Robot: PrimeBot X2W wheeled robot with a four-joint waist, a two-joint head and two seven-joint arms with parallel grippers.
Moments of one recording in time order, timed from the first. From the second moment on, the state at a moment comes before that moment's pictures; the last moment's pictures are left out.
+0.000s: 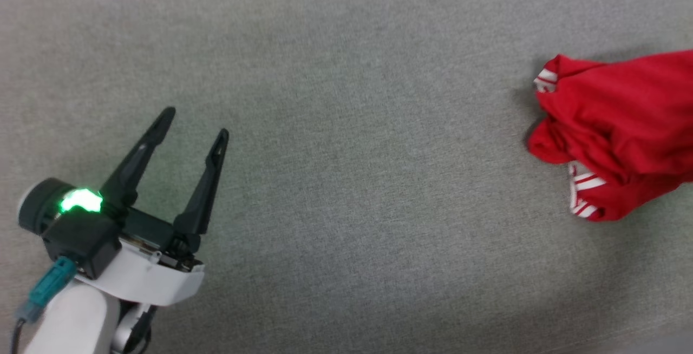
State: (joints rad) left arm -0.26 0.47 -0.20 -0.12 -0.35 -0.13 -0.26; right arm -0.55 -0.28 -0.39 0.27 0.30 0.13 0.48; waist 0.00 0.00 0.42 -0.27
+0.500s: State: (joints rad) left arm -0.28 0.55 -0.21 -0.21 -0.31 -0.13 -0.26; right arm -0.73 -0.32 -0.37 0.57 0.14 0.13 0.32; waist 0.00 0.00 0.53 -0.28
